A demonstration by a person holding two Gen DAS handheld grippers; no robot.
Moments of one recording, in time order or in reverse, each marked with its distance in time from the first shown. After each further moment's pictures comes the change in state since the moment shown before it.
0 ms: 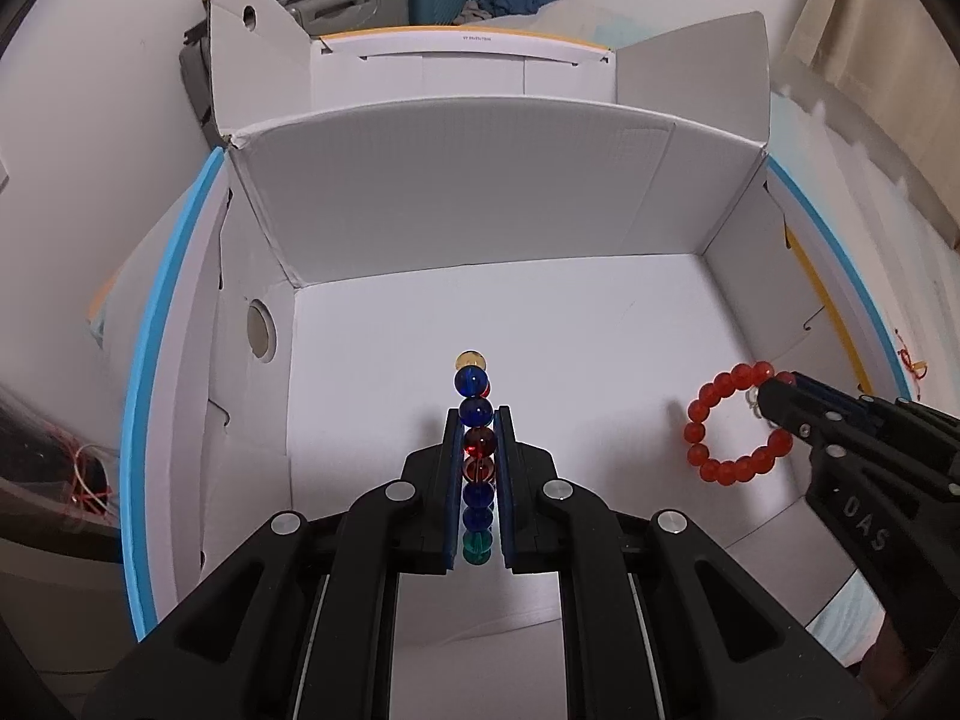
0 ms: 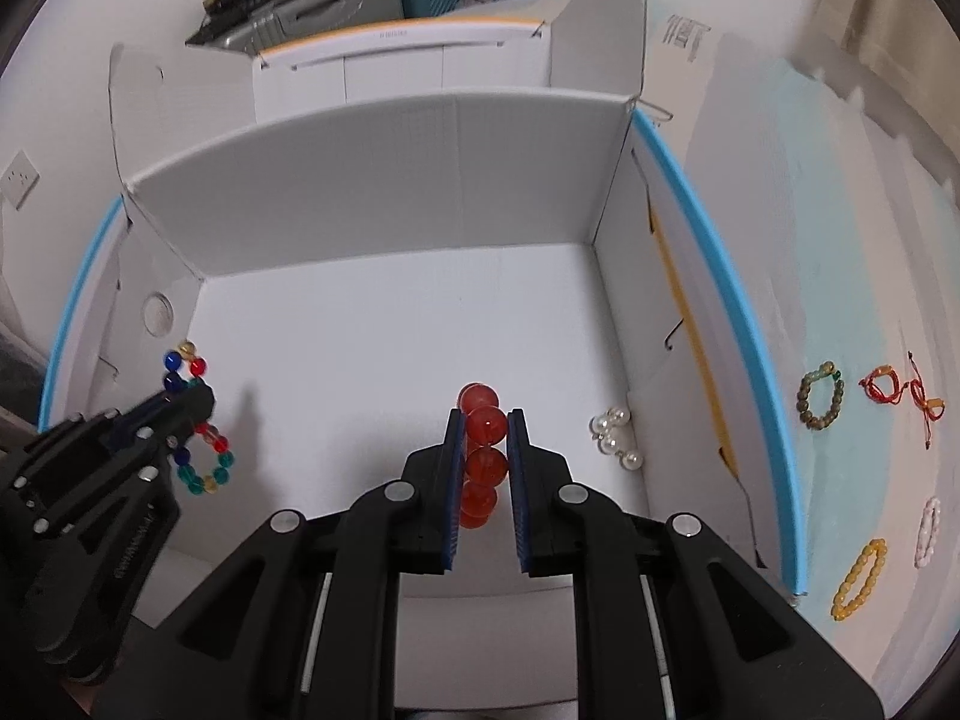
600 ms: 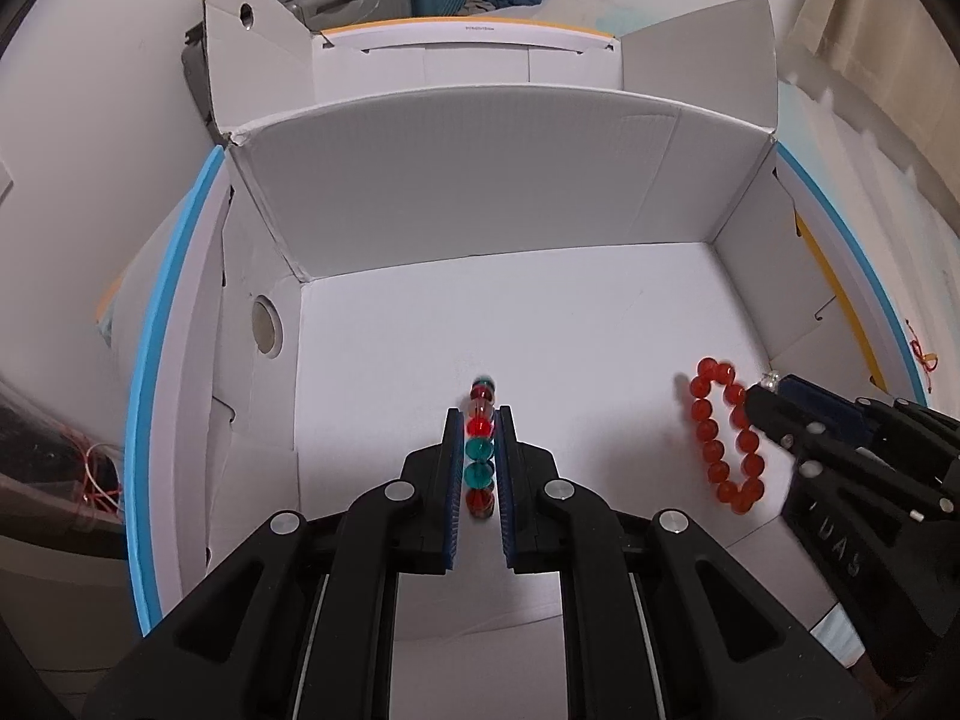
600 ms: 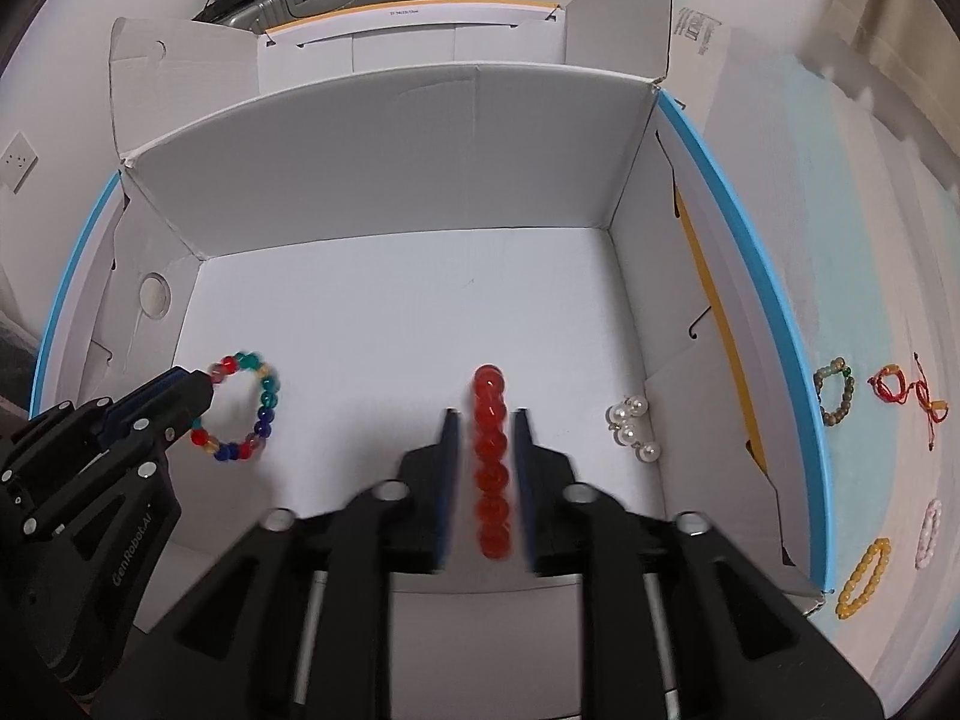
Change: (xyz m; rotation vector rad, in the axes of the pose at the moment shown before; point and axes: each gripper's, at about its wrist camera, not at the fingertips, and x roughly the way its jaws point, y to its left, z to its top) left arm 0.002 -0.002 -0.002 0.006 0.017 0.026; right arm 0.010 0.009 -0.002 -0.016 0.019 0.000
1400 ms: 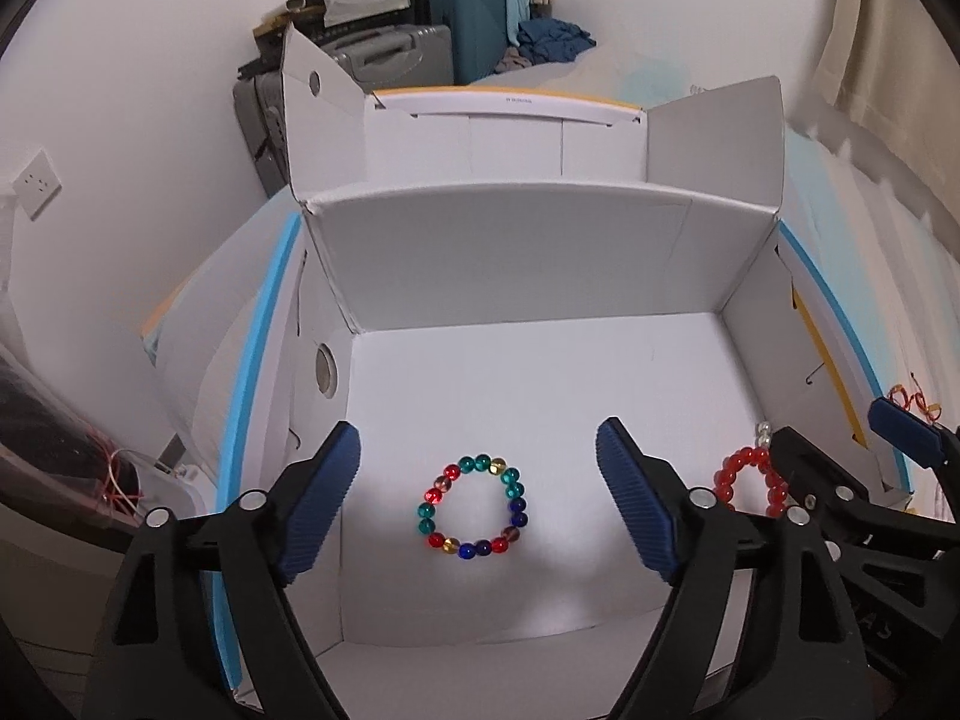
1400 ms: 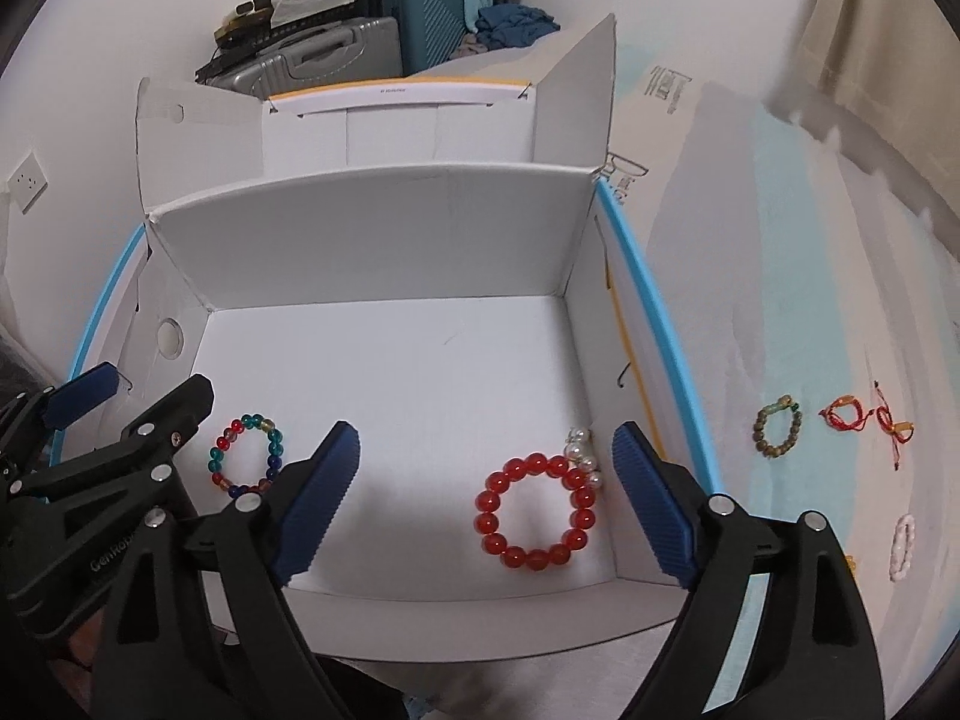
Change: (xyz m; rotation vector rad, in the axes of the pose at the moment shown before) left arm -0.039 0.005 0.008 -0.059 -0.130 0.072; right arm -0.050 -0.016 -0.003 0.001 -0.153 -0.040
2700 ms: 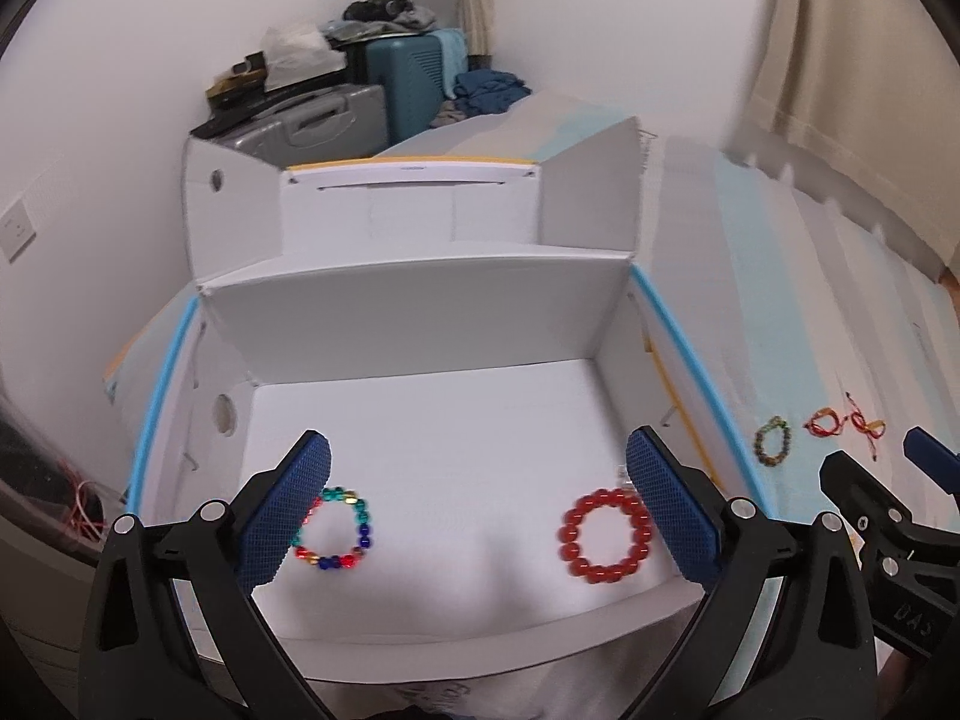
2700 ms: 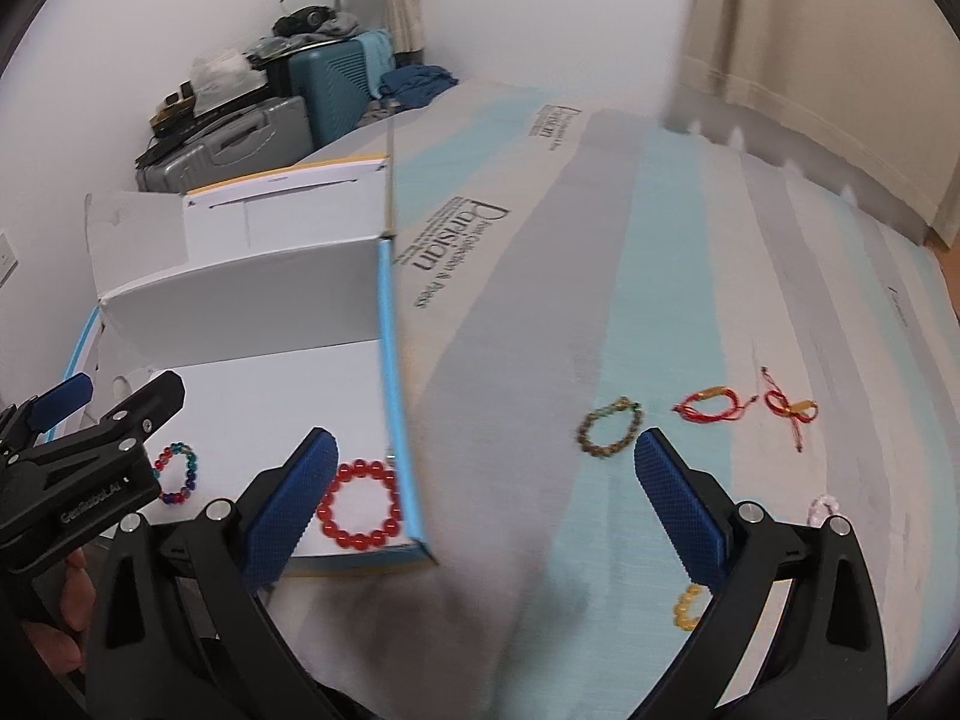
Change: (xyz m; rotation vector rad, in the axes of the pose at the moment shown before) left arm -0.044 -0.090 0.006 0.036 -0.116 -0.093; right arm -0.067 -0.118 -0.024 0.127 -0.127 -0.103
